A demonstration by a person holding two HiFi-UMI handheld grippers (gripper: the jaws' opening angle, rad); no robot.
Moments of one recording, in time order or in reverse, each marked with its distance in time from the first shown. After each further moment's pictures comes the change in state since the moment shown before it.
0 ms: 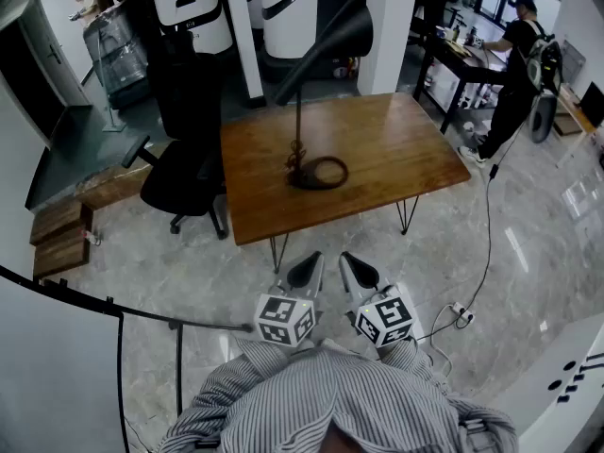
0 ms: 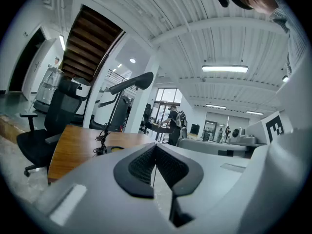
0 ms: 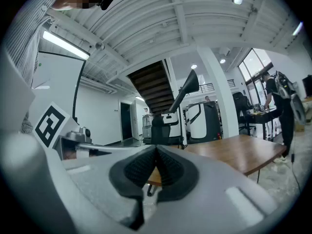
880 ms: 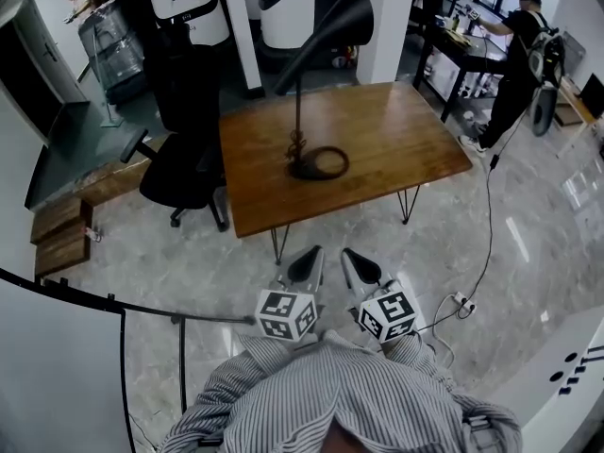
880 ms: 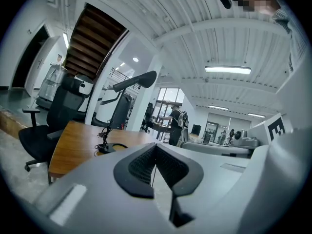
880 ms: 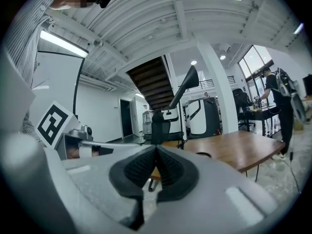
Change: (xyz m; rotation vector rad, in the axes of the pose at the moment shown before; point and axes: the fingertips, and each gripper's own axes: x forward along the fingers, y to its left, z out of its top) left arm -0.001 0.007 -0.005 -0.027 0.005 0.011; right arm -0.001 0.002 -0.011 0.004 0.043 -0.003
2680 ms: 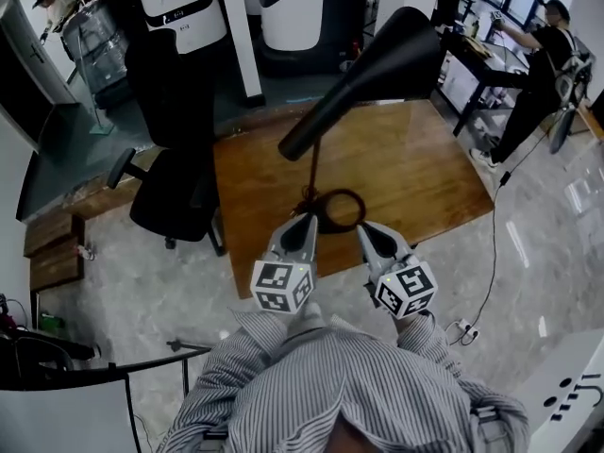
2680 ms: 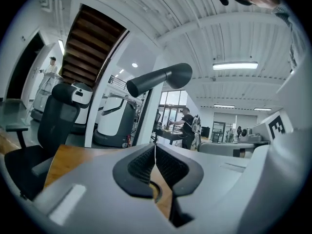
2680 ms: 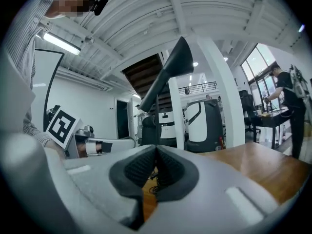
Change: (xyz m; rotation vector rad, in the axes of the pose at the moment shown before) left arm 0.203 0.184 0.101 0.075 -0.064 0.043; right arm 0.222 -0.152 0.063 -0.028 -0.031 0.010
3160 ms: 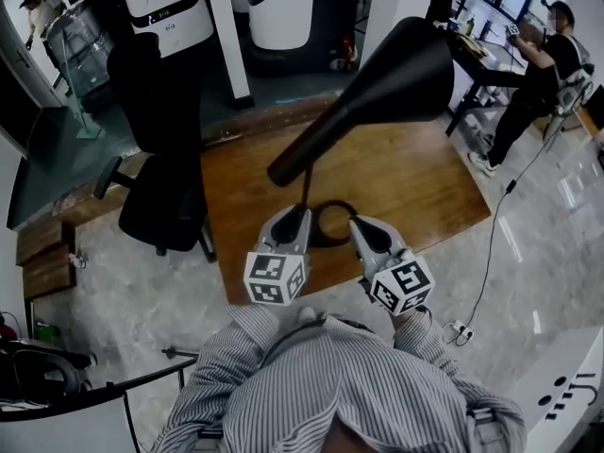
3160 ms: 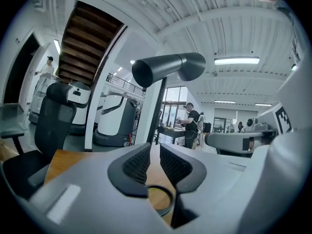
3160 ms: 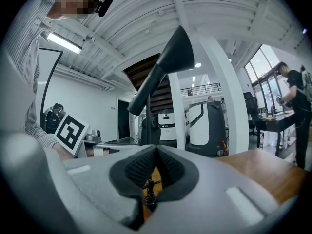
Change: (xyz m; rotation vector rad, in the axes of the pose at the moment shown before) left arm 0.061 0.034 0.007 0.032 0.037 0.000; right arm 0.044 -0.032 0.020 -0.027 -0.011 0.023
